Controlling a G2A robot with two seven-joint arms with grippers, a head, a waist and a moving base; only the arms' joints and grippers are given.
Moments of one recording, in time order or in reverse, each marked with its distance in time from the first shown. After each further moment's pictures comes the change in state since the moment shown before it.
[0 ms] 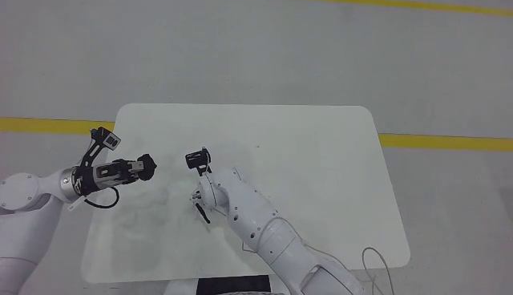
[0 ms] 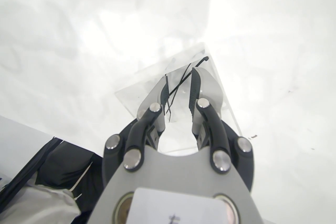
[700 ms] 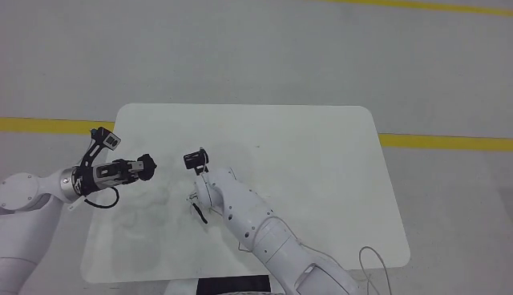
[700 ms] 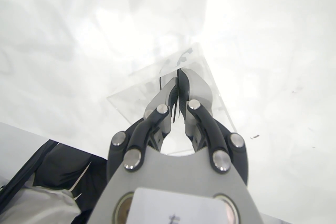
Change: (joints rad) left arm 0.000 0.000 0.000 0.000 0.000 0.000 0.000; right arm 0.007 -0.035 0.017 0.045 -0.037 0.000 0.002
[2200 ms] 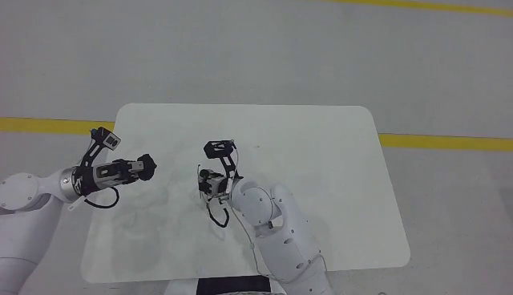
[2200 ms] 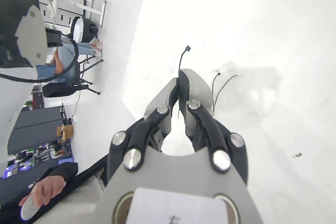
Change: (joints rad) left arm 0.000 0.000 0.000 0.000 0.000 0.000 0.000; right arm -0.375 0.120 0.256 -0.597 0.304 -0.290 -0.231
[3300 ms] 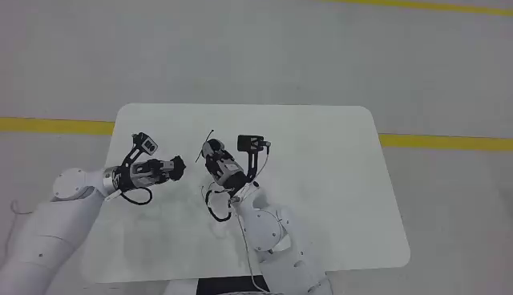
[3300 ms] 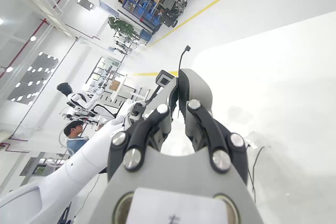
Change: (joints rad) left arm -0.181 -0.068 0.299 0.219 -0.140 0.000 0.000; right arm -0.148 0.055 -0.042 -0.116 0.199 -0.069 -0.712
